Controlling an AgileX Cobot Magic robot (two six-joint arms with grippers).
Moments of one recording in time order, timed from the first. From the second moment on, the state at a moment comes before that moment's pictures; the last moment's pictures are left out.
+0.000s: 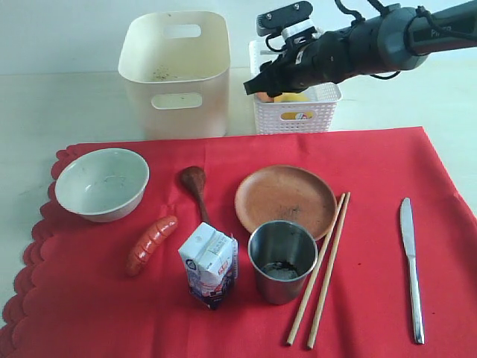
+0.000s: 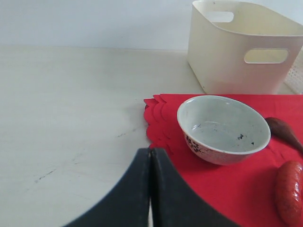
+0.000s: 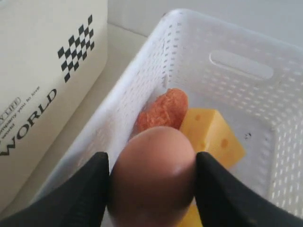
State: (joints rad) left arm -0.12 0.01 0.00 0.10 0.37 -0.15; right arm 0.36 2.25 -1.55 -0.06 0.07 -0.02
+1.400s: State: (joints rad) left arm -0.12 0.01 0.00 0.10 0.37 -0.15; right arm 0.36 1.88 -1.55 -0.05 0.61 -0.03
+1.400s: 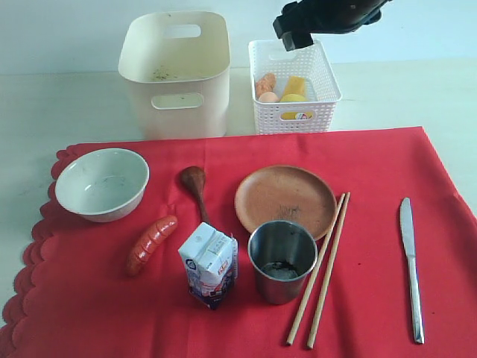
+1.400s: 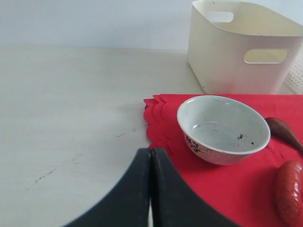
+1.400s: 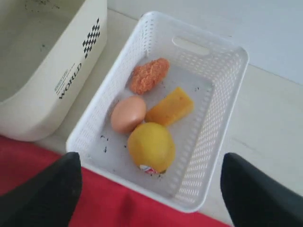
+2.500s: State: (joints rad) left arm -0.12 0.01 0.00 0.10 0.37 -0.15; right arm 0.36 1.46 -1.33 0.22 0.94 -0.20
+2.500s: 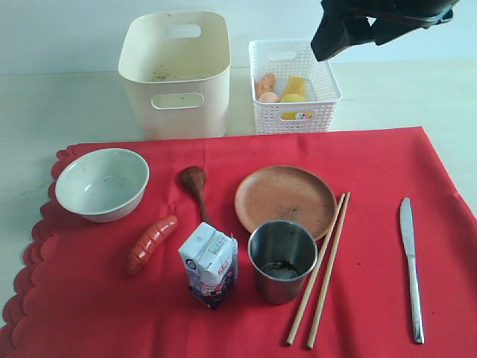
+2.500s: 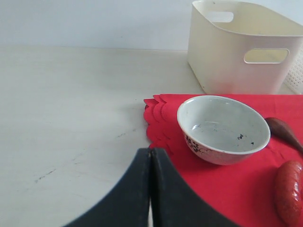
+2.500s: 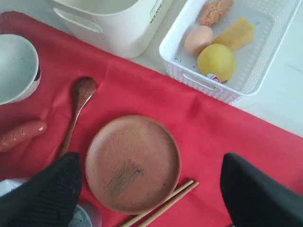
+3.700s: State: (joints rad) left arm -0.12 0.01 0.00 0.10 0.37 -0.15; right arm 0.78 1.67 -1.11 0.32 0.77 -0.28
